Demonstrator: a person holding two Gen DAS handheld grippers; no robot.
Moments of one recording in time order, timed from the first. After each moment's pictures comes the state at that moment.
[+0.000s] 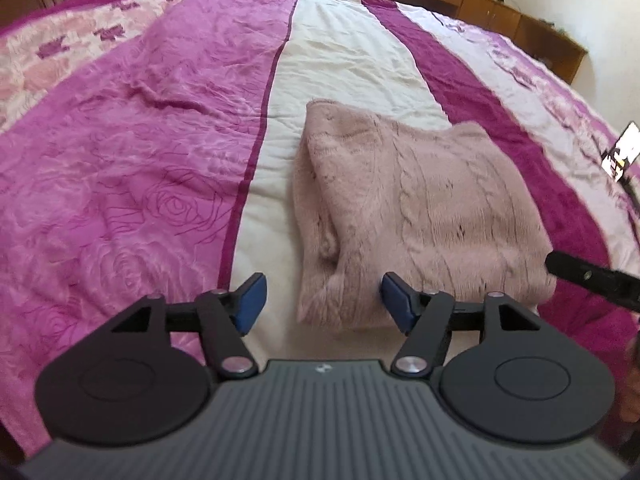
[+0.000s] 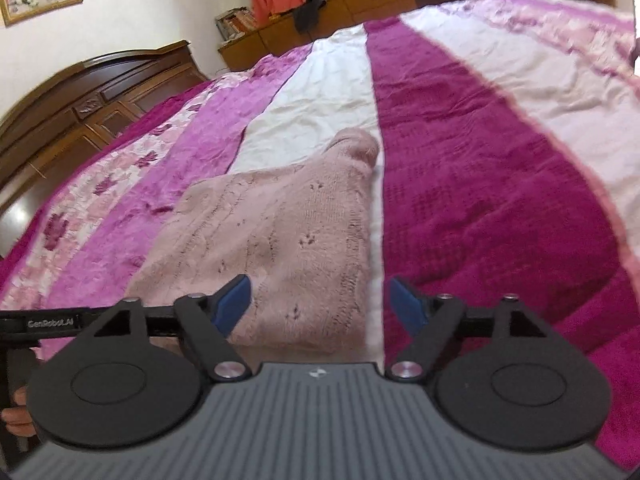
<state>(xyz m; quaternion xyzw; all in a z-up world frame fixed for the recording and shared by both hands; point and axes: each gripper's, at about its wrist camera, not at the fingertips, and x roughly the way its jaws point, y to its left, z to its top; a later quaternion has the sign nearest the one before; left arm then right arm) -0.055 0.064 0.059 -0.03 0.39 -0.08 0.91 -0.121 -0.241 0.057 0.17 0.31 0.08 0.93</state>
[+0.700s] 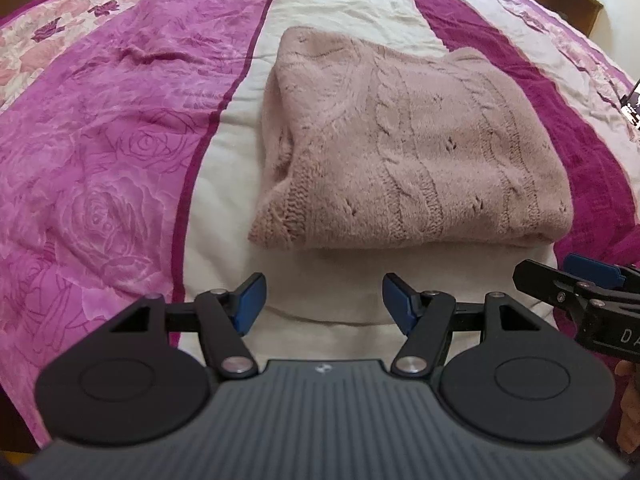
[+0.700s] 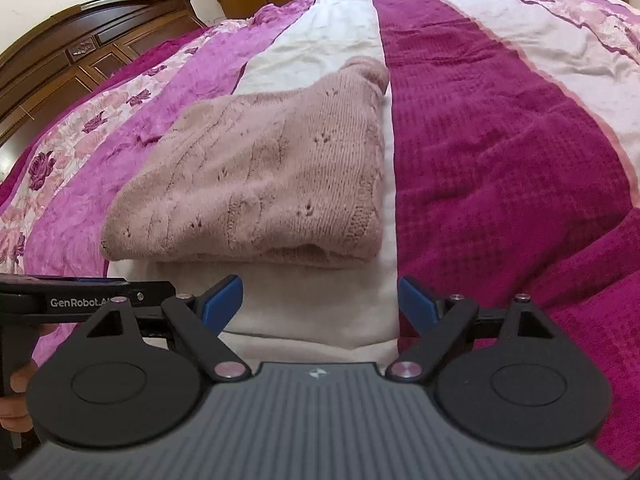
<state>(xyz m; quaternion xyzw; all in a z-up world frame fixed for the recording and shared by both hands) -0.064 0.028 0.024 0.00 0.45 -0.05 0.89 -0.132 -0.212 0.025 0.13 0.39 0.09 0.91</state>
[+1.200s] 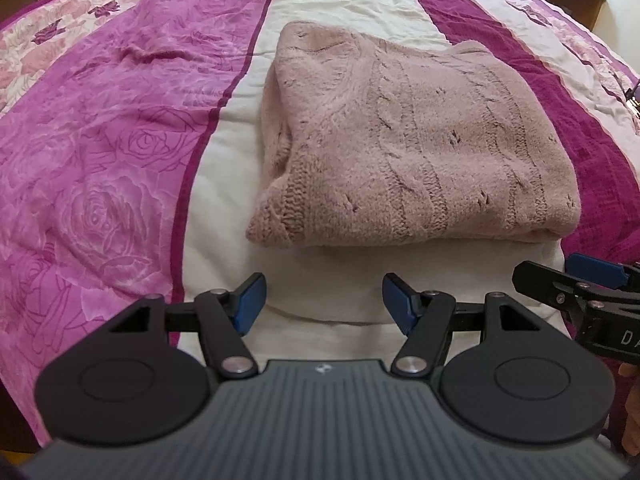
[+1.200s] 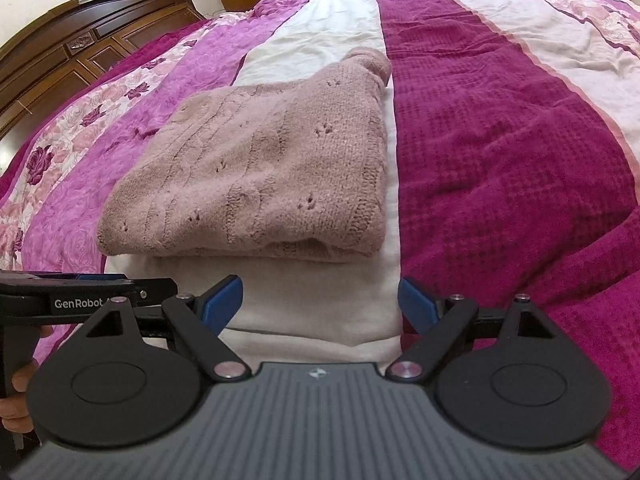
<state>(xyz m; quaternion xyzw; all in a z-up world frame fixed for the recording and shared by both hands) -0.064 0.027 0.021 0.01 0.45 -0.05 0.89 -0.127 -0.211 0.022 0.13 0.39 0.09 0.91</state>
